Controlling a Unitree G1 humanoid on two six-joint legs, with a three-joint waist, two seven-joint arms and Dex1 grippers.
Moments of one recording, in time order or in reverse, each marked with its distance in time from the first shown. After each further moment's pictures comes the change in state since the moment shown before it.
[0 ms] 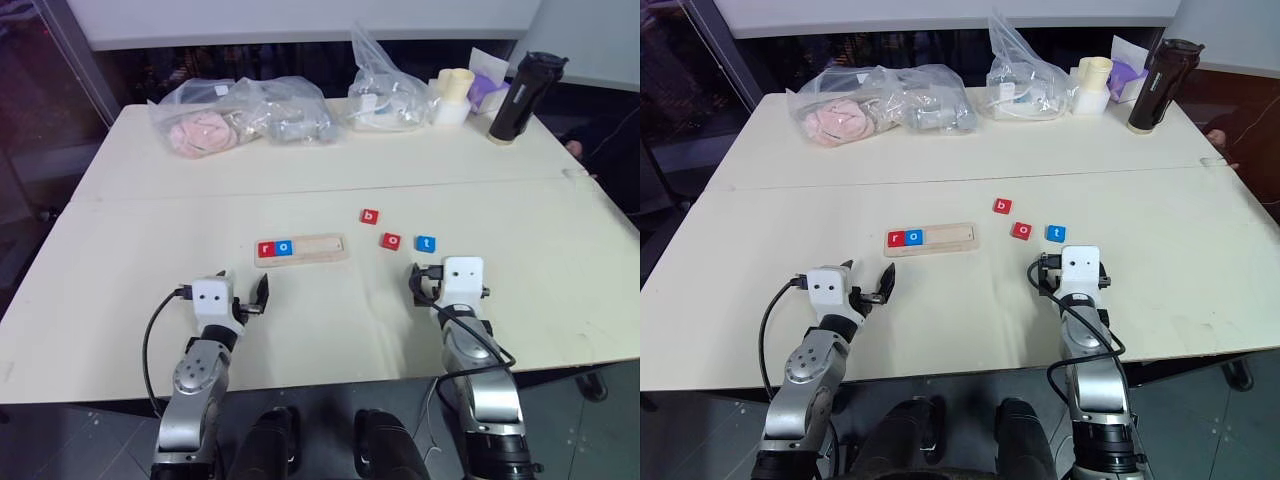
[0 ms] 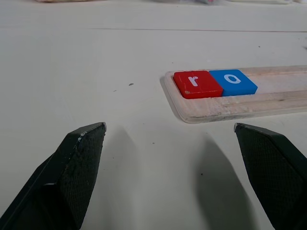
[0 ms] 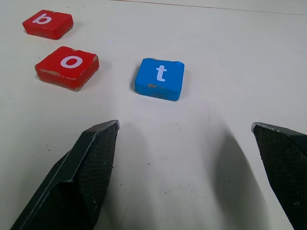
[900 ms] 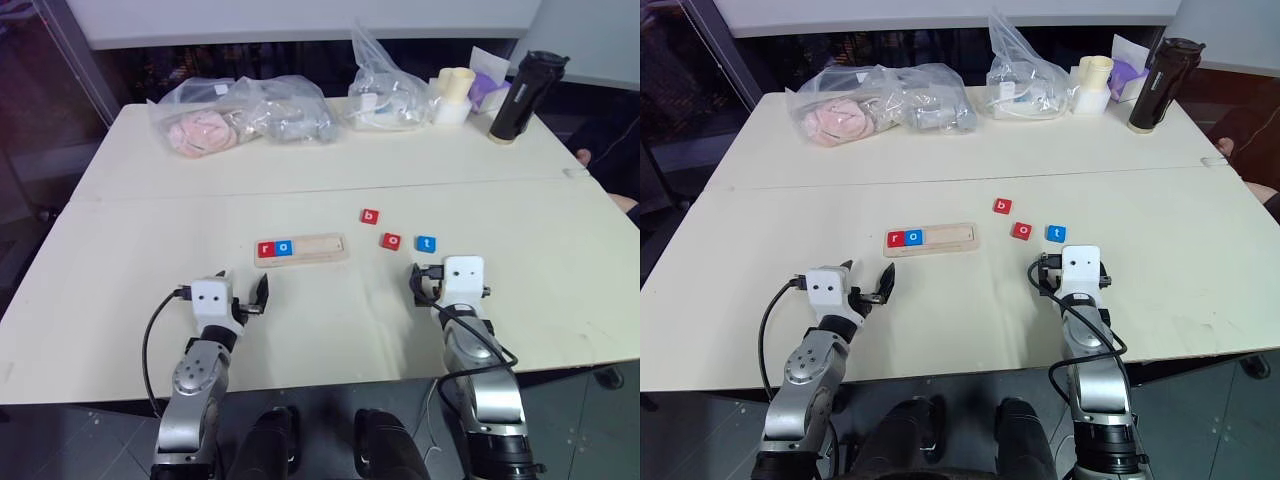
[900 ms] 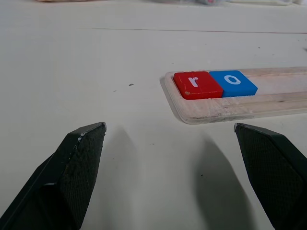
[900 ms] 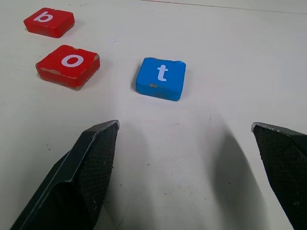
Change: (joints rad) left arm 0.004 0.000 0.000 0.000 -0.006 -0.008 -0.004; right arm 0.001 -0.005 0.001 -0.015 0.000 0.019 0.010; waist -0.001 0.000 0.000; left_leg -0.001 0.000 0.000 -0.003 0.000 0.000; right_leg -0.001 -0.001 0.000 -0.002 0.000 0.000
